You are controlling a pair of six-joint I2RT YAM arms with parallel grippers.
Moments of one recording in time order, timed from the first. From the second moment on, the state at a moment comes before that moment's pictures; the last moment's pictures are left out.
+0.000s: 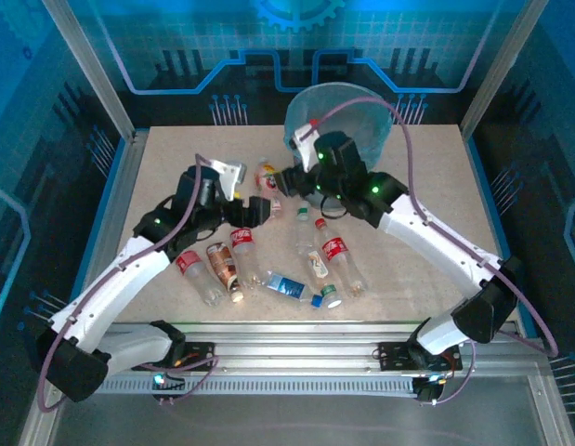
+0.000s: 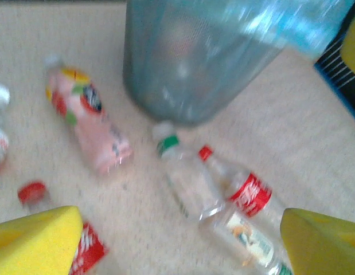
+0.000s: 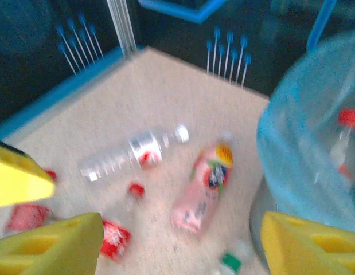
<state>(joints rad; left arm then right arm) -0.47 1.12 1.07 -0.56 0.14 -0.32 0.73 1.49 1.48 -0.51 0.08 0.08</state>
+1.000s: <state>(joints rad) -0.63 1.29 1.02 -0.55 0.25 -0.43 0.55 1.66 1.03 -0.54 0.11 0.17</state>
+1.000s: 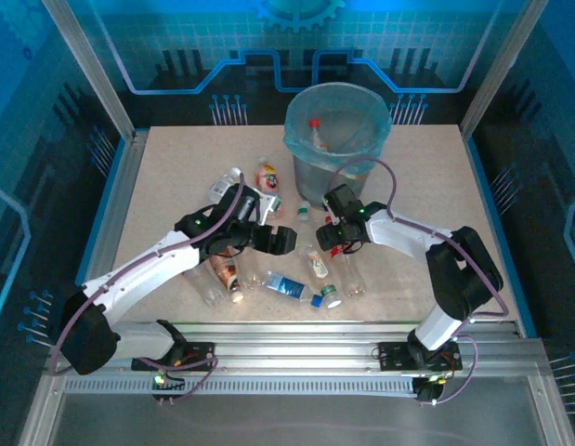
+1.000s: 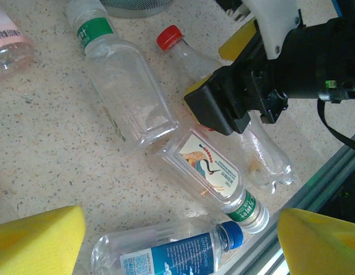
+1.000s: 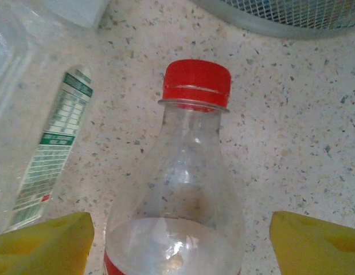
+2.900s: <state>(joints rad) -0.64 1.19 1.36 -0.54 0.09 -0.30 0.57 1.06 1.16 -0.83 0.07 0.16</state>
